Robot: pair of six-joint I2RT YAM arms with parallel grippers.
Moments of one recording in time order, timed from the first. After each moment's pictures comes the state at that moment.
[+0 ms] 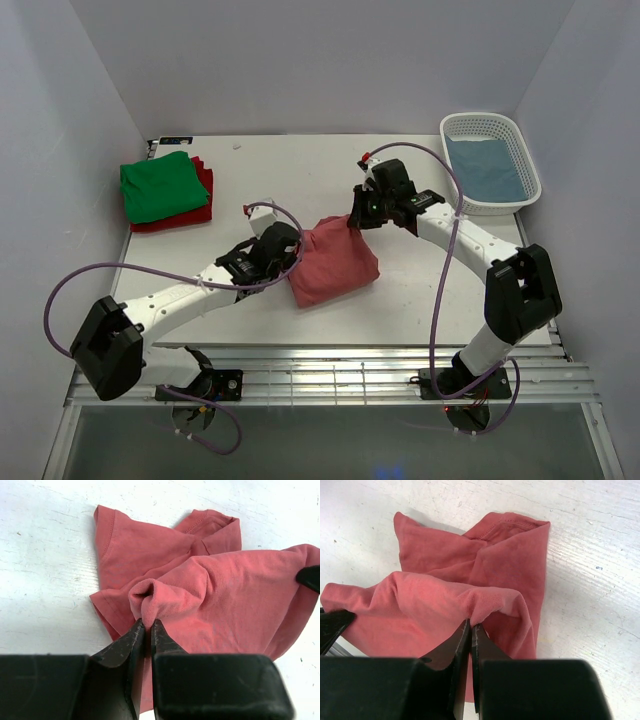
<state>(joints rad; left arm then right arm) -0.80 1.28 0.83 -0.27 -0.53 -0.87 0.54 1.62 1.23 -0.36 -0.22 0.33</state>
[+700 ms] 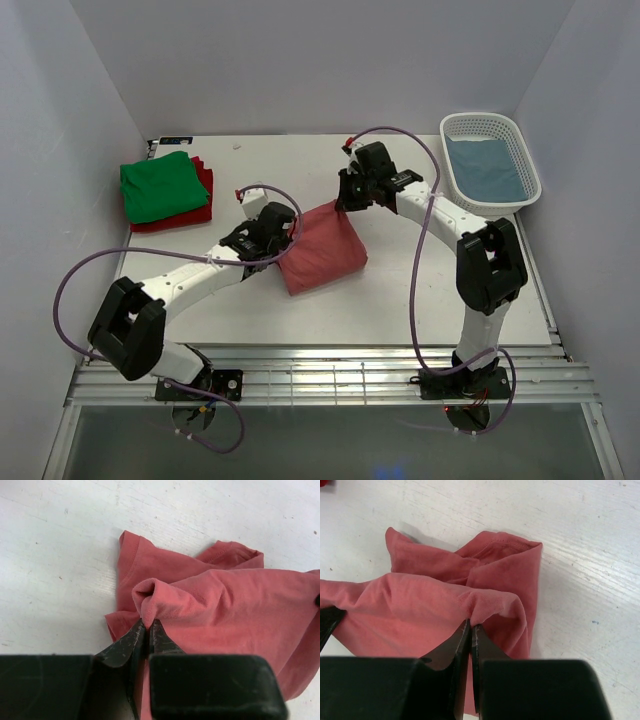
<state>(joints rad) -0.67 1.41 0.91 -0.24 -0.59 -0.82 0.54 1.84 1.48 -0.39 -0.21 0.30</state>
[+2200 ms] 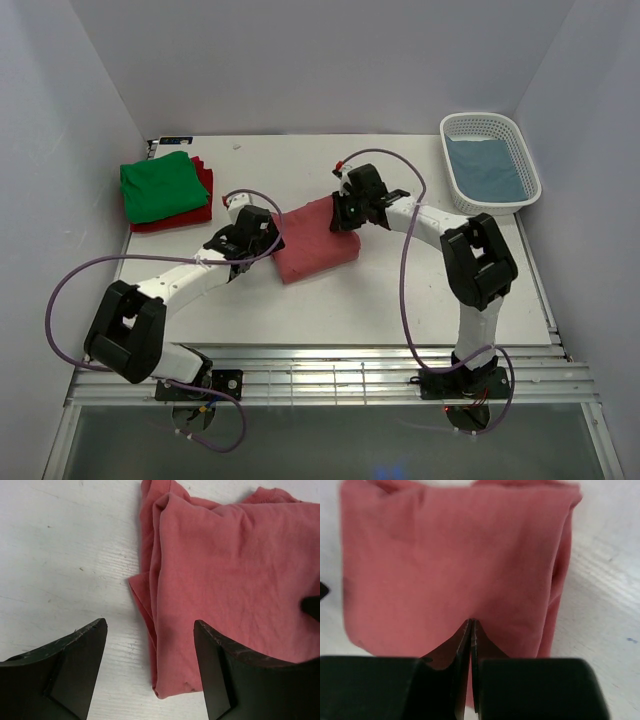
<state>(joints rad) -0.50 1.40 0.81 -0.19 -0.36 -0.72 0.58 1.87 1.34 -0.21 -0.26 0.25</state>
